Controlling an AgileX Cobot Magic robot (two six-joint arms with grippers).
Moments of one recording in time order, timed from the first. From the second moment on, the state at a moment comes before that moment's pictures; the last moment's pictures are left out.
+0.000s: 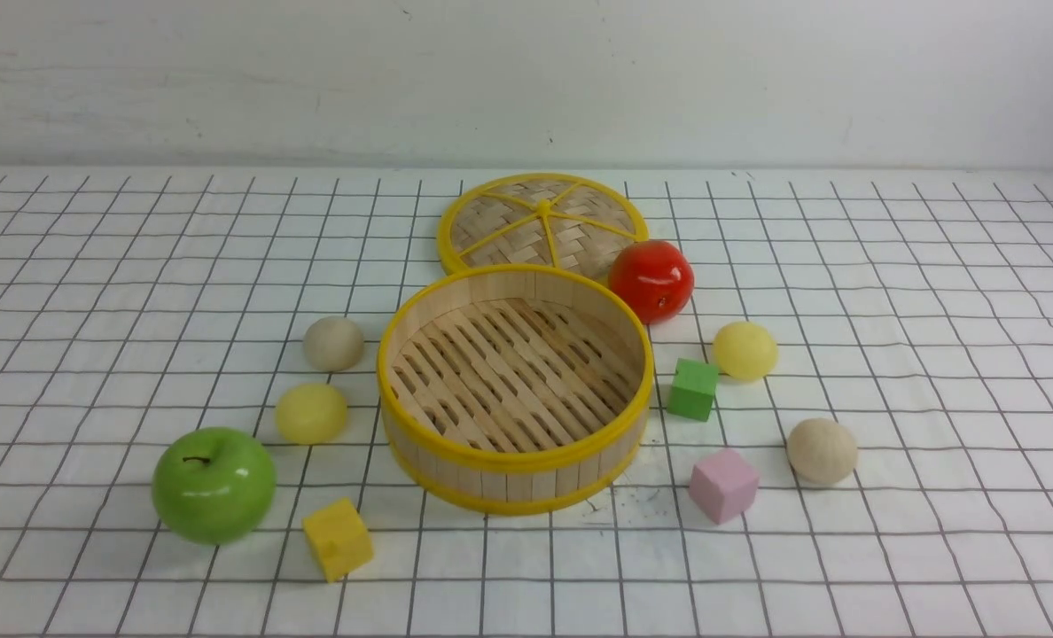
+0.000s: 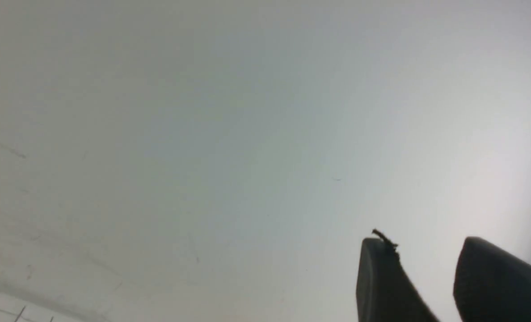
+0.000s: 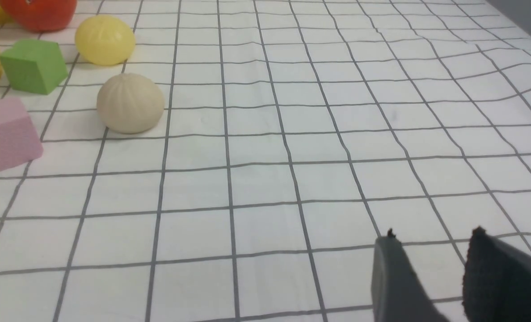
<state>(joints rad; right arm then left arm) -0.11 -0.01 0.02 -0.09 0.39 0.04 -0.13 0.08 -0.35 -0.10 -0.11 -0.45</state>
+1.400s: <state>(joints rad) -0.11 -0.01 0.02 -0.09 0.39 0.04 -0.13 1.47 -1.36 -0.17 0.96 -0.29</state>
